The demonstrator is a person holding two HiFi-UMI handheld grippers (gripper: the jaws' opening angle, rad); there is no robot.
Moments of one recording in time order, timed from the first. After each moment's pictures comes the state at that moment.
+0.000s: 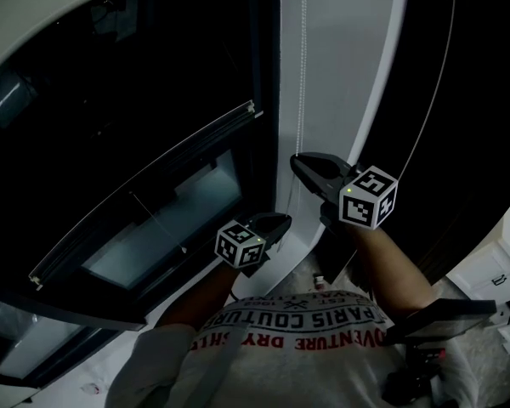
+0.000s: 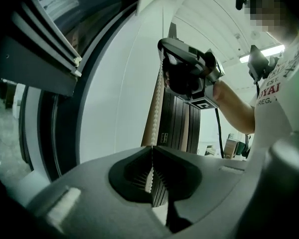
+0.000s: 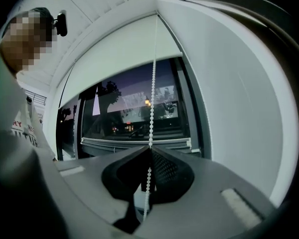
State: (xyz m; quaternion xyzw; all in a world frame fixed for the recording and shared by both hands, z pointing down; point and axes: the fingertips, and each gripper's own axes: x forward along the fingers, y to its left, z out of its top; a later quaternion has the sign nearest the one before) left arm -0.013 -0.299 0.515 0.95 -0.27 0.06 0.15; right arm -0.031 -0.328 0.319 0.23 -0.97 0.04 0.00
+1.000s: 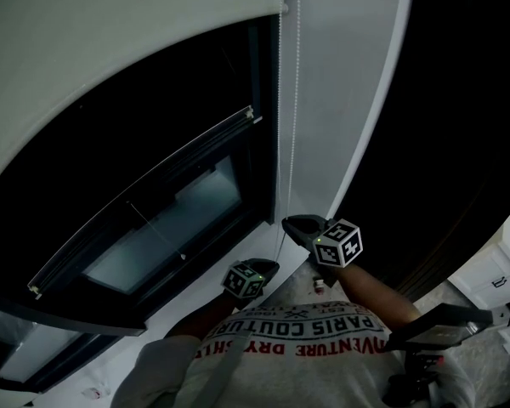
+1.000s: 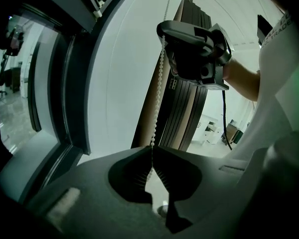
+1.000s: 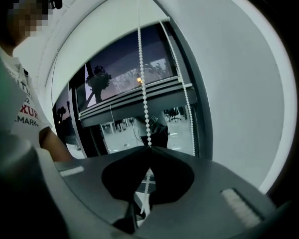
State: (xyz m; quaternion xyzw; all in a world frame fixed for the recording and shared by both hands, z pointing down) left arm -0.035 -0.239 0.689 0.91 -0.27 0.22 0.25; right arm -0.039 -0.309 0.519 0.23 -0.95 0.16 0.12
